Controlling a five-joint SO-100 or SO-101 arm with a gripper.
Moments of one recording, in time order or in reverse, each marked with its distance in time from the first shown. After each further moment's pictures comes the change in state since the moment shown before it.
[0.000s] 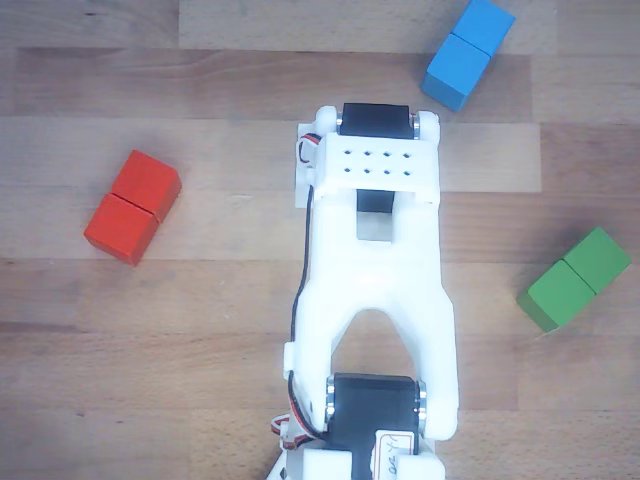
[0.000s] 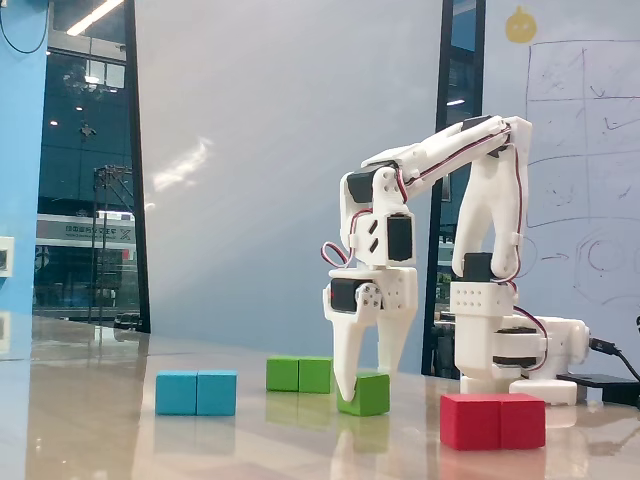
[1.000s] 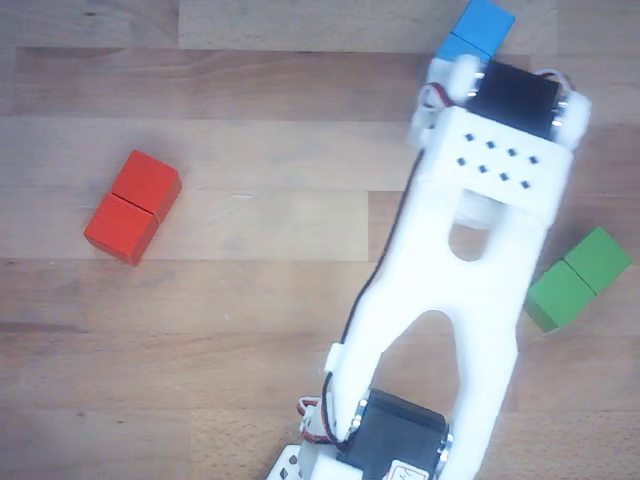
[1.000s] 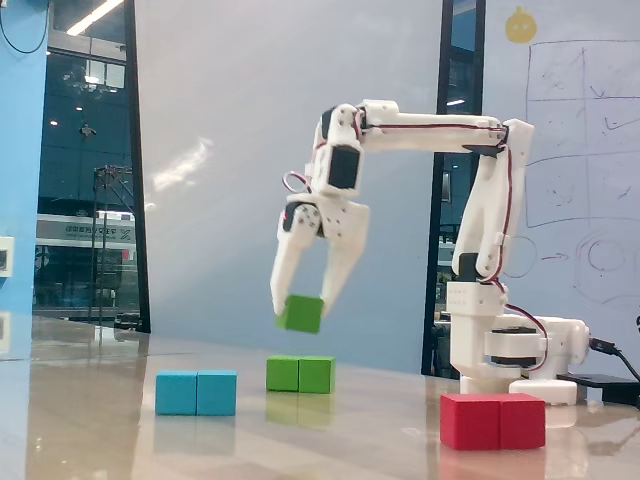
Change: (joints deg) arm 20.4 4.1 -22.5 15.4 0.0
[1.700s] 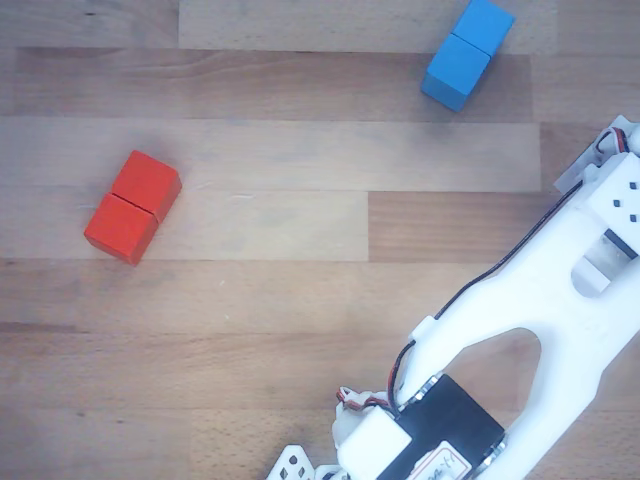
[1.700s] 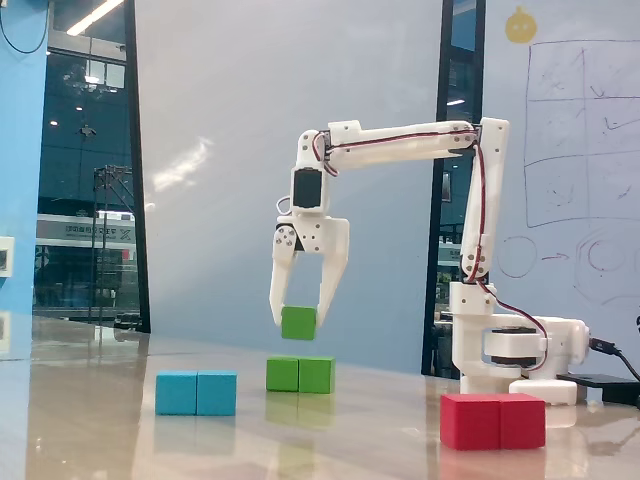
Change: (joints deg) arm 21.1 -7.6 -1.6 1.2 0.0
